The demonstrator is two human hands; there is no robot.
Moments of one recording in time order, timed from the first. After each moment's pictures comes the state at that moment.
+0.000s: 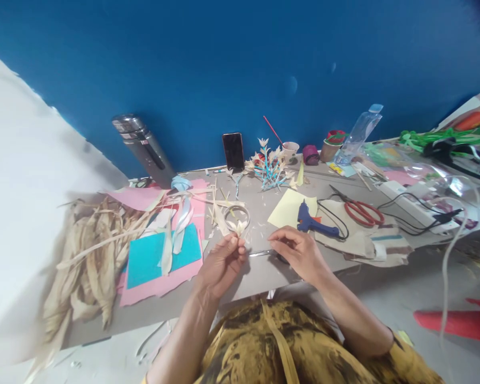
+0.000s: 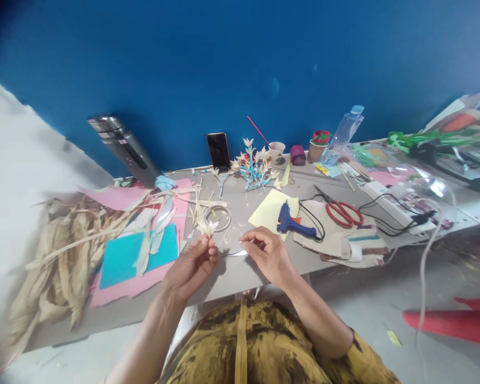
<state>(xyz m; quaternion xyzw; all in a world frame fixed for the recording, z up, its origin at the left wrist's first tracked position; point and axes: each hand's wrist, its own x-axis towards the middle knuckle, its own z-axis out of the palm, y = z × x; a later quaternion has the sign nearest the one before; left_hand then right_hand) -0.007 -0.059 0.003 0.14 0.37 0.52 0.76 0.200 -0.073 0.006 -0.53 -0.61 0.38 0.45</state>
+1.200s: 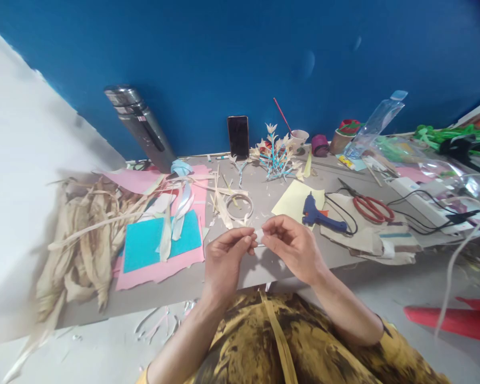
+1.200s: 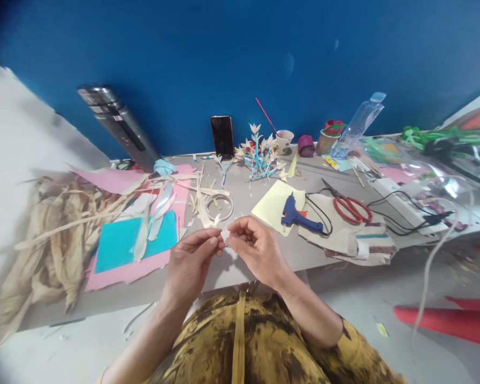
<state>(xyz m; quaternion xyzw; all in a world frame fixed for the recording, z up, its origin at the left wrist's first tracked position) 0.012 -0.083 0.009 0.32 0.48 0.56 0.59 0.171 -0.078 0.020 -0.48 -0.56 0.47 0.48</state>
